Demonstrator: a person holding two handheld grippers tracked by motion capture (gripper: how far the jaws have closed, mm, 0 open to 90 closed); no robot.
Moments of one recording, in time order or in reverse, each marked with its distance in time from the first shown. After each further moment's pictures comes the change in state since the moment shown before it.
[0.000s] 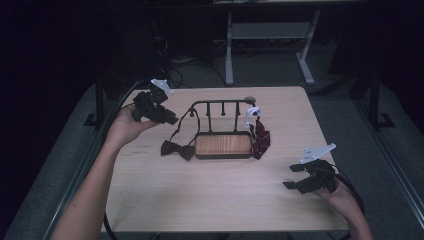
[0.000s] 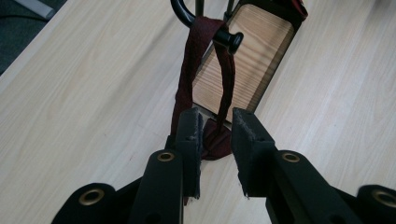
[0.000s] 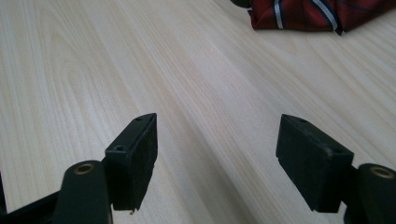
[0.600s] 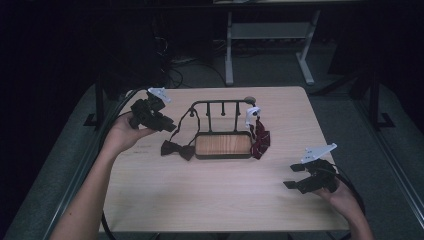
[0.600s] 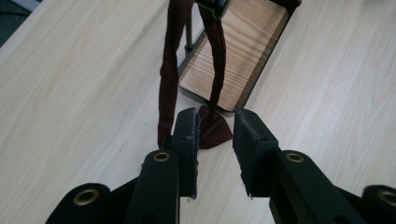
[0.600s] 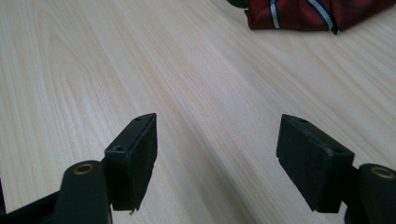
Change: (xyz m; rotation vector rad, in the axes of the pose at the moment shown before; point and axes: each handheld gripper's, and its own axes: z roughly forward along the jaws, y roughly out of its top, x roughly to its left) left arm -0.006 -0.018 0.006 0.023 -0.016 0.022; right arm -0.001 -0.001 -0.002 0.001 -0.001 0.012
